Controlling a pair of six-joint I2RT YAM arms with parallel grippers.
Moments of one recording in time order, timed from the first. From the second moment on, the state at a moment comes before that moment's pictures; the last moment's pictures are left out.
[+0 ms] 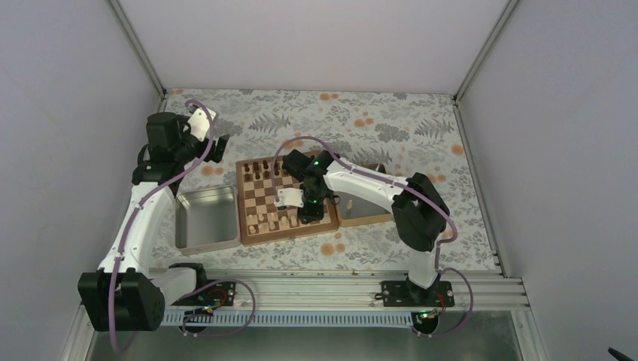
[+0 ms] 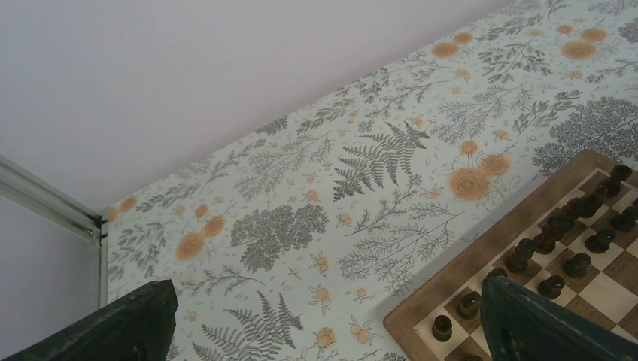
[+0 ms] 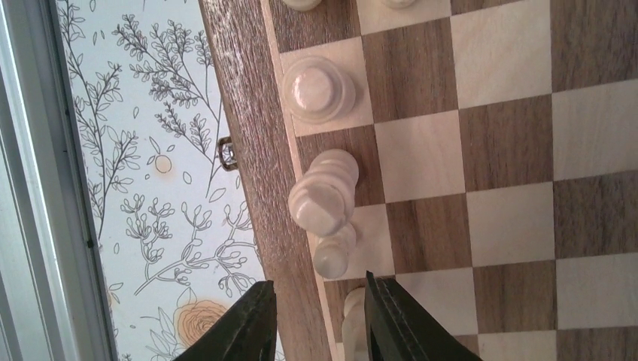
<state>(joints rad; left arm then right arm) 0.02 1.11 0.98 -0.34 0.26 0.39 0.92 1.90 1.47 -1.03 -0.22 -0.65</state>
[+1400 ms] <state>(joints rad) 0.02 1.11 0.98 -0.34 0.26 0.39 0.94 1.97 1.49 -1.00 -0.15 -0.63</state>
